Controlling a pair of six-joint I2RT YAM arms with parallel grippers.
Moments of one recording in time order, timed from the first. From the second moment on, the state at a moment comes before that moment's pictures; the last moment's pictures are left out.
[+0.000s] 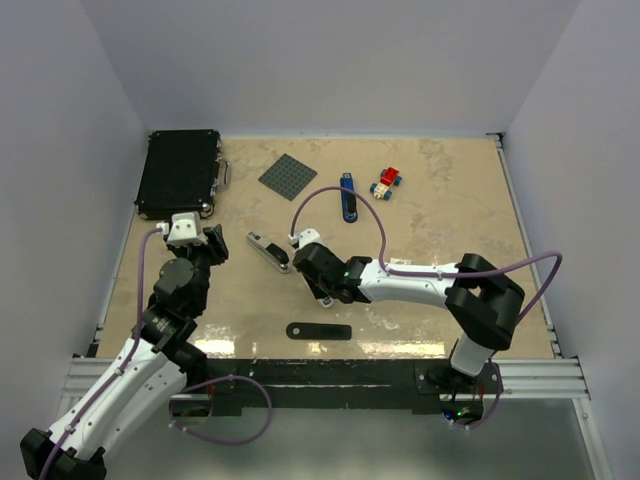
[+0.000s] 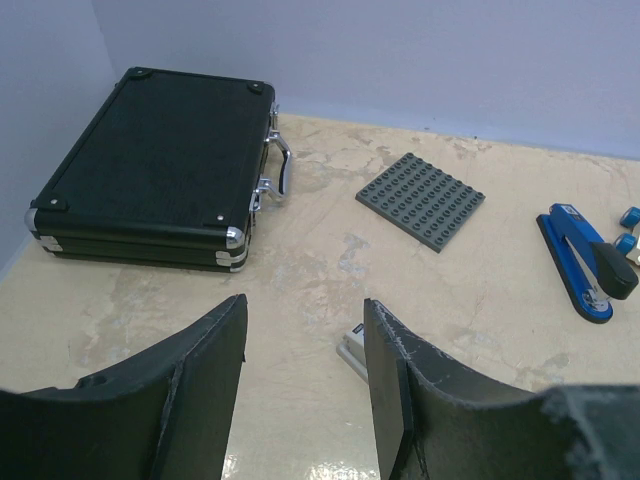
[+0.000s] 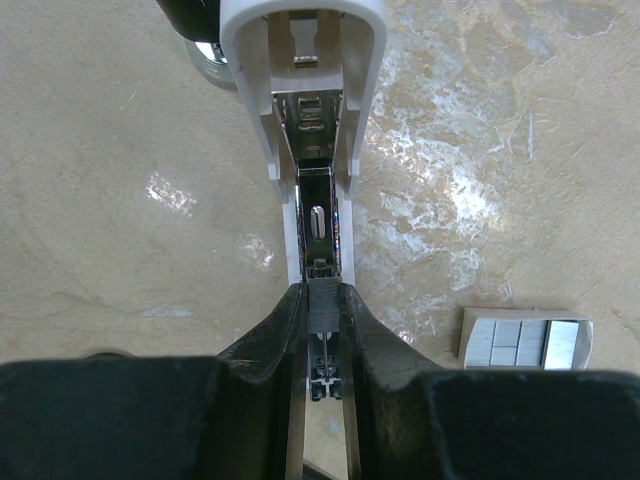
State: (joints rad) left arm -0.50 0.51 0.42 0.06 -0.58 -0.13; right arm 1.07 1.70 1.04 -0.28 0.35 0.39
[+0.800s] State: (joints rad) left arm -0.50 0.51 0.42 0.06 -0.57 -0.13; right arm 1.07 1.69 1.02 -0.26 0.35 0.39
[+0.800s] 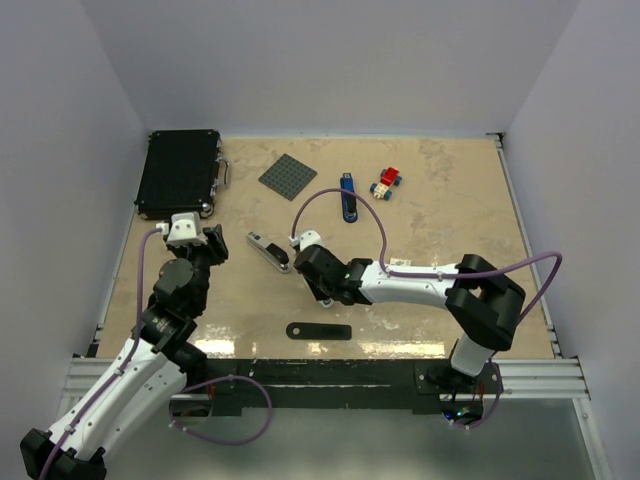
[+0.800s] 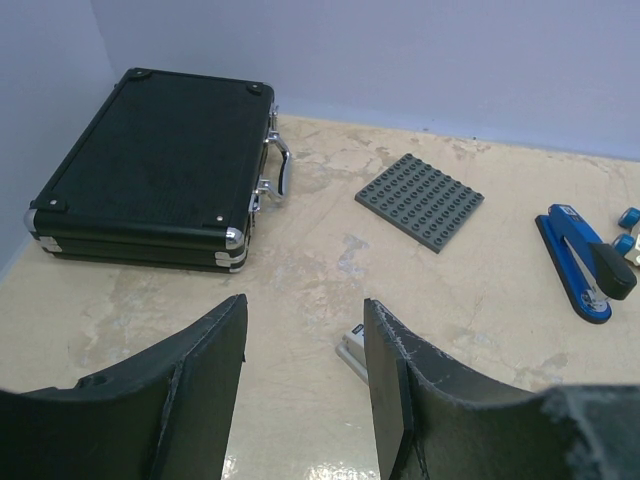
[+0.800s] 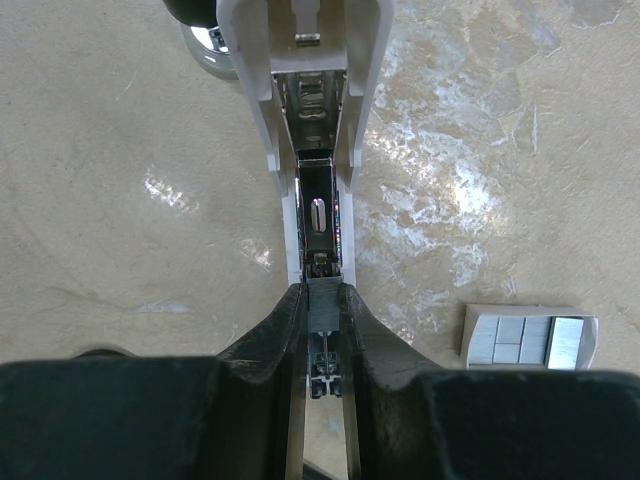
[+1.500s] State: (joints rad) left arm -0.50 0.51 0.42 0.06 -0.57 -0.13; right arm 1.07 1.66 1.03 -0.33 0.35 0.39
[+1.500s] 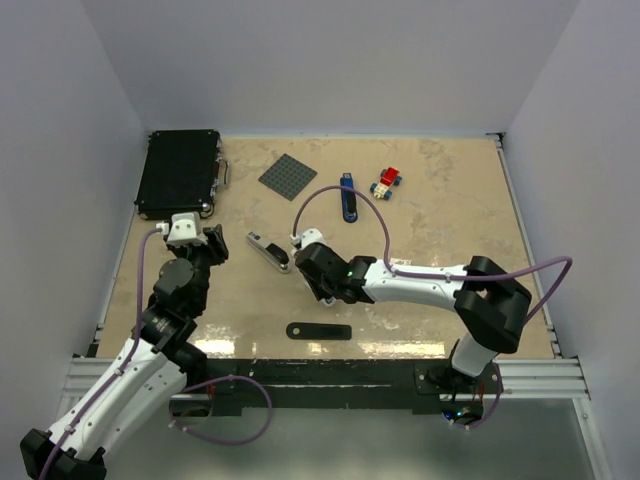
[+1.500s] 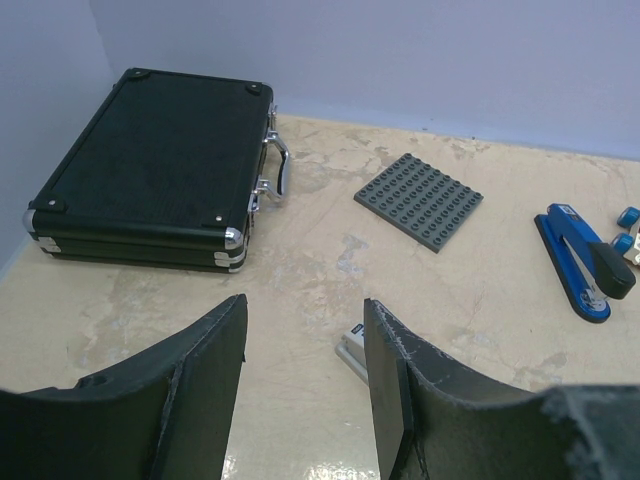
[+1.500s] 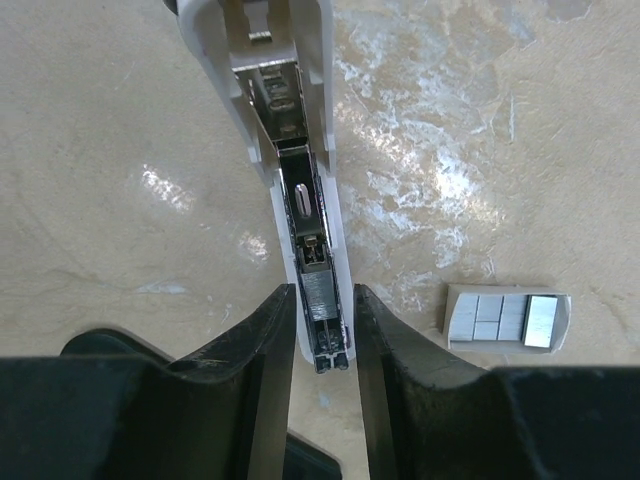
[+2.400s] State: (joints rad) left arm -0.50 0.51 0.42 0.06 -0.57 -0.13; right arm 1.03 1.71 1.07 -0.31 0.33 0.35
